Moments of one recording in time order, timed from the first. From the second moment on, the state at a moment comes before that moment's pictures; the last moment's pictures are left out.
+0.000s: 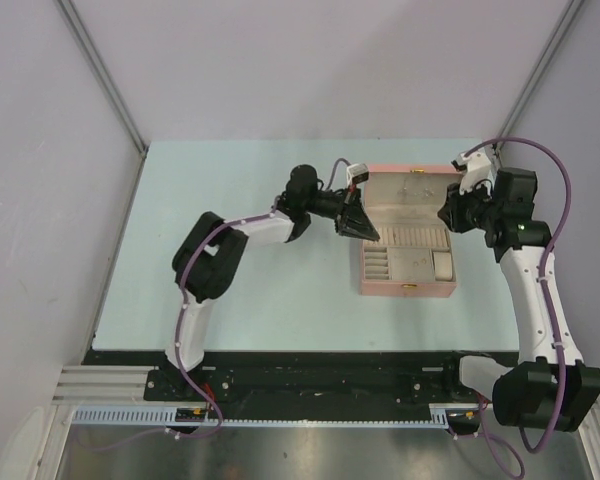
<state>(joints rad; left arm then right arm) -0.63 2.09 1.44 0.68 1.30 -1.37 -0.08 1.14 1.12 -0.59 -0.43 -0.28</state>
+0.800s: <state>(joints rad) -0.72 2.09 1.46 0.27 0.92 -1.05 -0.19 1.06 1.11 -0.69 -0.49 -0.31</state>
